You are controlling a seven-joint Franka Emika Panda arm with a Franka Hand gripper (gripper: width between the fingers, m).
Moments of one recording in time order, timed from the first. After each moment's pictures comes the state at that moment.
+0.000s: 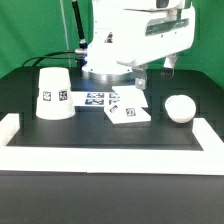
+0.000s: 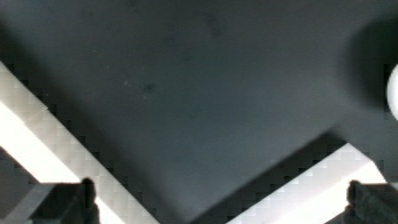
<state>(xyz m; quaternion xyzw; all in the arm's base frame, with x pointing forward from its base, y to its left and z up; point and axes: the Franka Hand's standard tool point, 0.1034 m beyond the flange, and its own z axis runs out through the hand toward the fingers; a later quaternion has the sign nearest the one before) 0.564 0.055 0.114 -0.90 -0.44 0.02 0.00</state>
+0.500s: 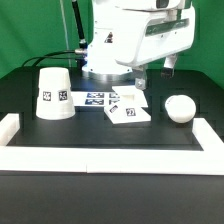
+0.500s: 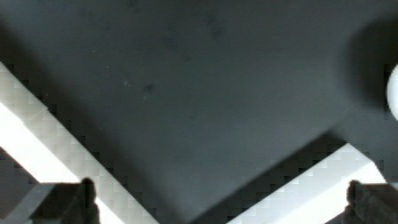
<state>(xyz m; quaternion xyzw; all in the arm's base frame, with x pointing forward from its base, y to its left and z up) 0.564 0.055 0.114 -0.90 -0.44 0.02 0.00</state>
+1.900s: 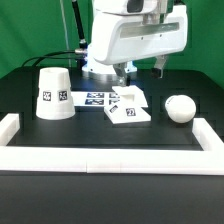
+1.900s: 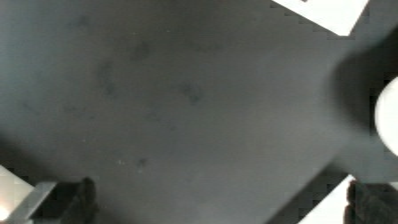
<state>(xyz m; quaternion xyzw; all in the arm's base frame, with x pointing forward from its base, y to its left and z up) 0.527 0.033 0.105 -0.95 -0.32 0.02 0.00</state>
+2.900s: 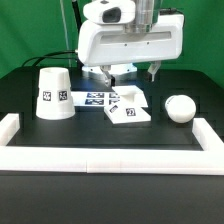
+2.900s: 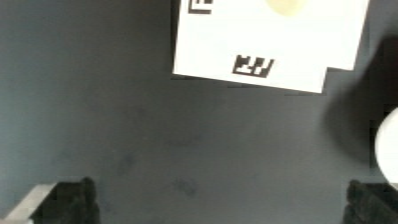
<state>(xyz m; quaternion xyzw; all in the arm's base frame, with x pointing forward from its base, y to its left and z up) 0.483 0.020 0.089 -0.98 -0.19 0.05 0.00</state>
